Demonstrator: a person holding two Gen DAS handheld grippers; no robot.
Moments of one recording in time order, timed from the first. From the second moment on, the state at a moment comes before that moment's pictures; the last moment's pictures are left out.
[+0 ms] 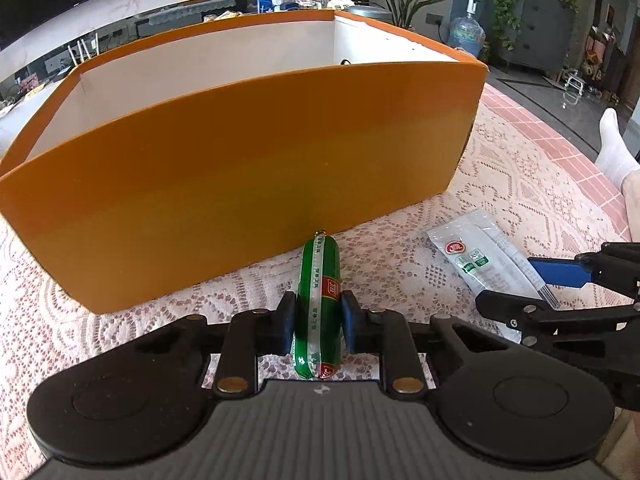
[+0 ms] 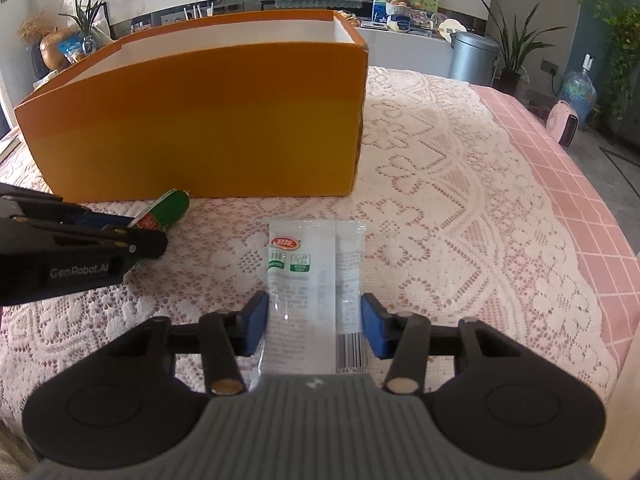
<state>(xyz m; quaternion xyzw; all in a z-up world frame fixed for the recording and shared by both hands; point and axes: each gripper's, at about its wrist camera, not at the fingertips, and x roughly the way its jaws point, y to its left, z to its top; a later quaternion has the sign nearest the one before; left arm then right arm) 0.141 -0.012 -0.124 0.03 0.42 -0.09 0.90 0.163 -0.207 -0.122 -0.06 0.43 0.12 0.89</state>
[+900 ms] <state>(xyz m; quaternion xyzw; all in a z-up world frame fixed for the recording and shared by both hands) 0.098 -0.005 -0.048 -0.01 0.39 -0.06 0.92 0.133 -0.227 -0.073 0.01 0.39 0.13 0.91</state>
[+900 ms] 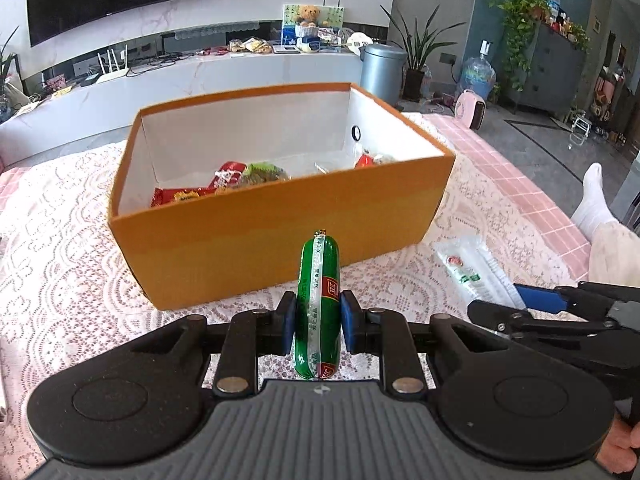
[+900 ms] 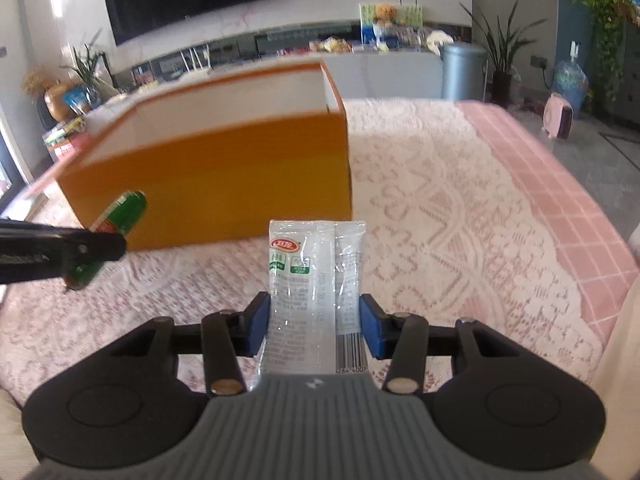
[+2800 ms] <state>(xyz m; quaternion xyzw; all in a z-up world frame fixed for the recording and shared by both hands) 0.266 0.024 -0.060 -0.02 0.44 -0.03 0.90 0.347 -0.120 -0.045 -0.14 0.41 0.17 0.89</state>
